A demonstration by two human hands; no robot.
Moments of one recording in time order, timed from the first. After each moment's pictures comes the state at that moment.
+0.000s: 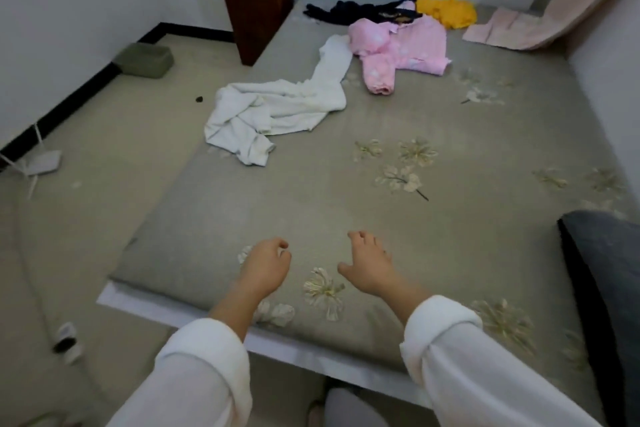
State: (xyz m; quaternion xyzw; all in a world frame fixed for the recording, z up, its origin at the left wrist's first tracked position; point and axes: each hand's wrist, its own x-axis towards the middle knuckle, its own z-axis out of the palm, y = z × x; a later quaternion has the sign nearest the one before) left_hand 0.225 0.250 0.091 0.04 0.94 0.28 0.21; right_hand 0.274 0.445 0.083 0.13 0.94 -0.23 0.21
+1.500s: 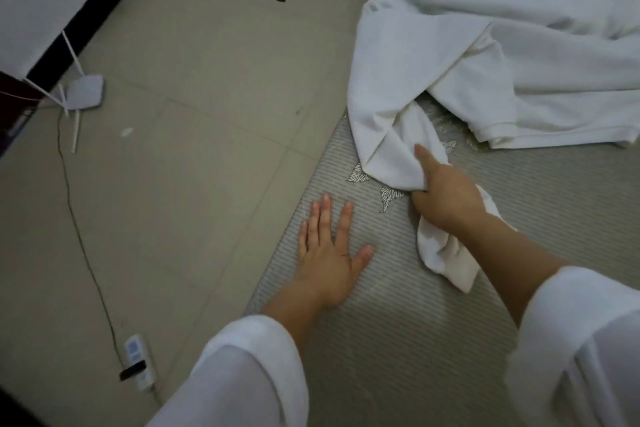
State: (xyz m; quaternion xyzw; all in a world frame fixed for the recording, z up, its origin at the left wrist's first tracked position) left_hand -0.246 0.022 -0.214 0.08 0.95 0.15 0.25; right_hand -0.316 0.223 -0.169 0.09 0.96 -0.20 0.19
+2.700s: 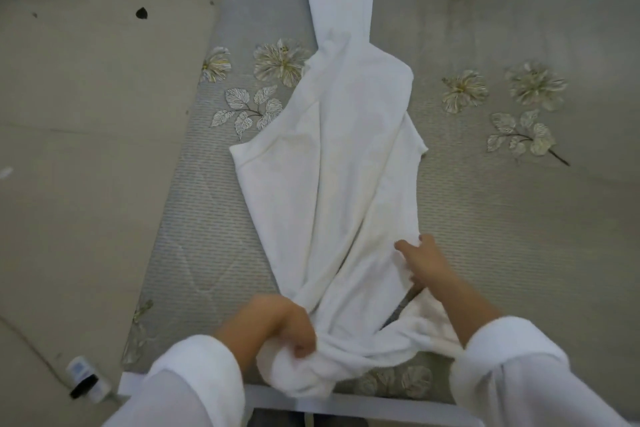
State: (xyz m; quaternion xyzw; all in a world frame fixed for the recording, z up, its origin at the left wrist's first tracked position) left_hand -0.014 0.096 -0.088 0.20 0.66 -0.12 0.72; right_hand 0.057 0.325 -0.114 0.55 0.67 -0.46 0.20
